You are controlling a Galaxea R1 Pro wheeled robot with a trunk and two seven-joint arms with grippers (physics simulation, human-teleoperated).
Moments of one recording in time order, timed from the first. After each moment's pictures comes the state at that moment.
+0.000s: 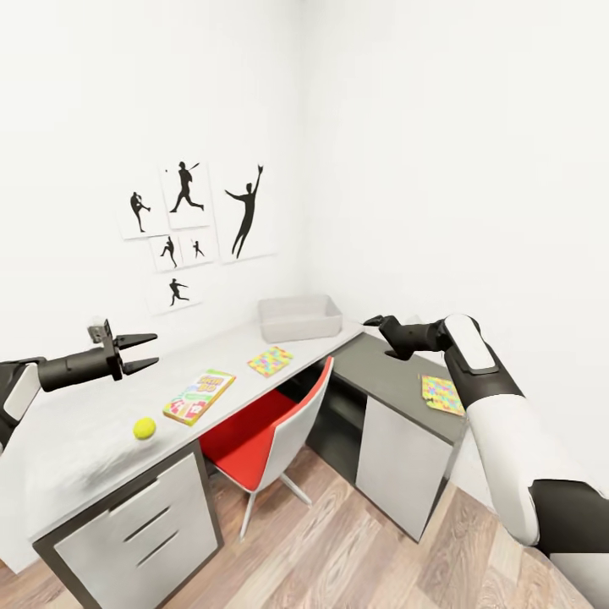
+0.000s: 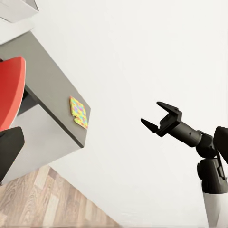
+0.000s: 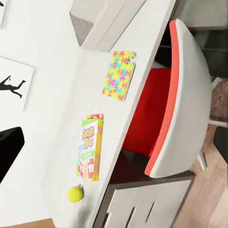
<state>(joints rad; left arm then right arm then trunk) -1.00 0.52 0.11 -0.58 0.42 1.04 -1.25 -1.08 -0.07 -0.01 -0.84 -1.28 0.85 -0.51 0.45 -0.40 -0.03</state>
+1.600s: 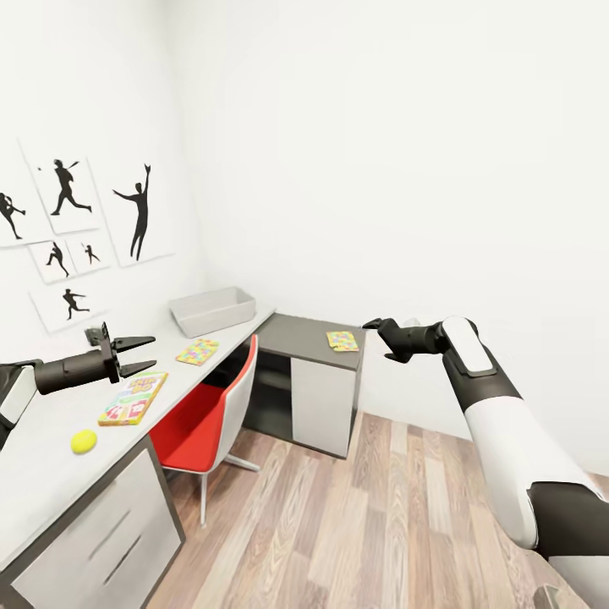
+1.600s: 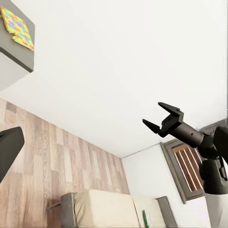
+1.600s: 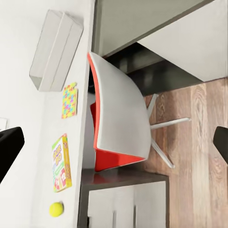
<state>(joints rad) -0.99 0.53 0.11 -0.58 0.42 1.04 -1.25 -1.07 -0.07 -0.01 -0.84 -1.26 0.85 -0.51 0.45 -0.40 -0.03</state>
